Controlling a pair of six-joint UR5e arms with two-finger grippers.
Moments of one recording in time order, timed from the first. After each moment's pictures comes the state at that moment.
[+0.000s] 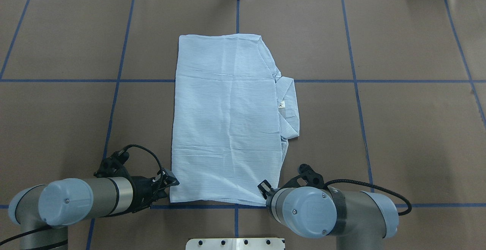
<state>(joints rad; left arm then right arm) -0.20 -1.68 -1.91 -2.30 -1.59 -2.17 0.13 -1.18 1.96 -1.48 1.58 2.39</state>
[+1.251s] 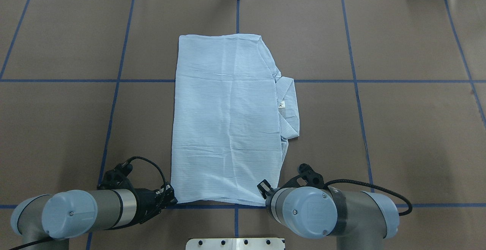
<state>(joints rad) -0.16 -1.68 -1.95 -2.27 -1.59 -2.20 0.13 -1.18 1.97 -1.48 1.57 2.39</state>
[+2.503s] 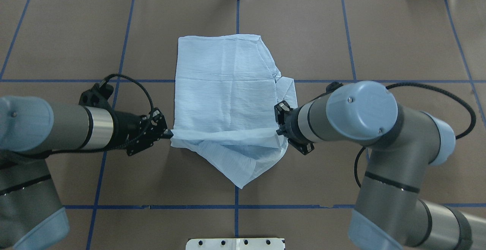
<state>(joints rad) -0.54 -1.82 -2.06 -2.09 -1.85 -2.04 0.49 -1.10 2.07 -1.56 1.77 2.29</state>
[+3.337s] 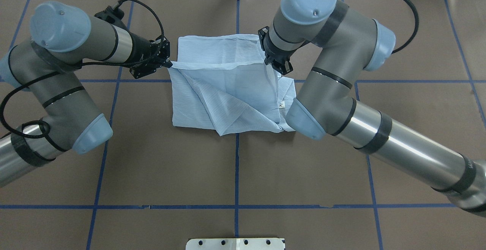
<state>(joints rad) -0.78 -2.09 -1.70 -2.04 -1.92 -1.84 0.73 -0.76 1.57 -1.54 1.89 2.13</state>
